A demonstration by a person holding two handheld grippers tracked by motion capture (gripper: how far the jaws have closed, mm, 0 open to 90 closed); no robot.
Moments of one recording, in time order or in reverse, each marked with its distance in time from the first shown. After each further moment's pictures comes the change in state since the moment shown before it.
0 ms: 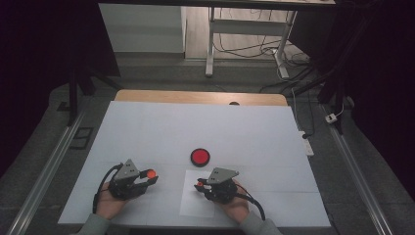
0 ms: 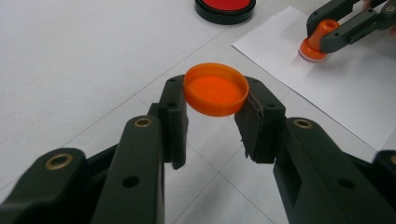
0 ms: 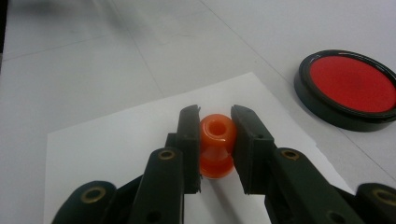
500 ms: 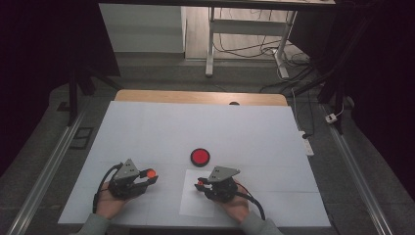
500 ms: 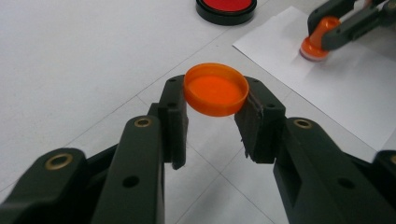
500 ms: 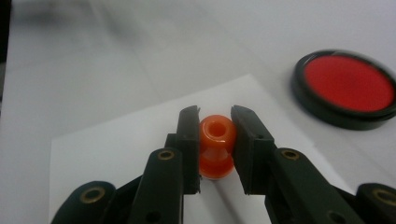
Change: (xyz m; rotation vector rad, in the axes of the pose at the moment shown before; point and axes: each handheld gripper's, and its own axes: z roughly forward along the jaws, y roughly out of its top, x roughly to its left) left arm 0.001 0.000 0.000 -0.002 -0.002 0.001; right arm -0.003 0.002 -0.002 -0.014 0.005 0.036
